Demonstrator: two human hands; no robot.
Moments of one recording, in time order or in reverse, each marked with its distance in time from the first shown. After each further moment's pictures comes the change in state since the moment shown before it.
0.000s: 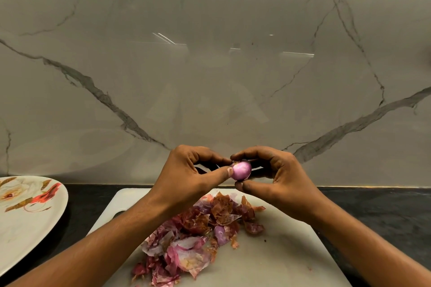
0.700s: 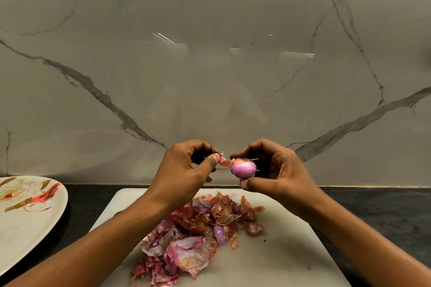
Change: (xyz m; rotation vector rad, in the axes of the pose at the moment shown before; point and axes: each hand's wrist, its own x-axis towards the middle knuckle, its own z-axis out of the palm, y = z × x) left_hand 0.004 -0.005 0.001 0.001 0.090 -0.107; right_hand -0.001 -0.005 -0.002 0.286 -0.006 0.113
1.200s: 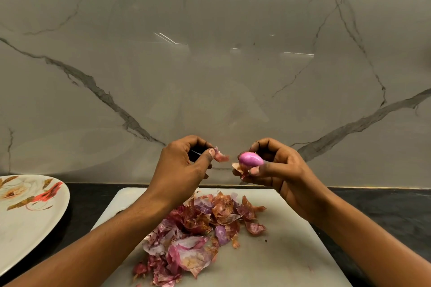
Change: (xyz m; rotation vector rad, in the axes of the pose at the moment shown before) left_hand 0.002 0.001 -0.002 0.002 0.080 -0.041; right_hand 0.005 -0.003 -0.005 0.344 0.028 0.206
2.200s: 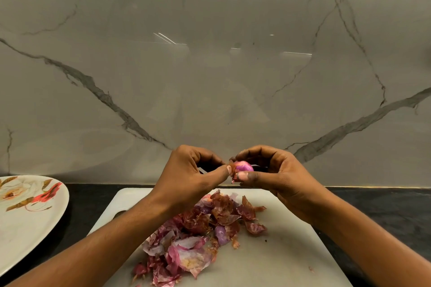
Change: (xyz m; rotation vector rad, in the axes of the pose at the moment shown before) left_hand -0.009 0.007 0.001 0.007 -0.164 0.112; right_hand -0.003 -0.003 0.008 -0.120 -0.031 0.040
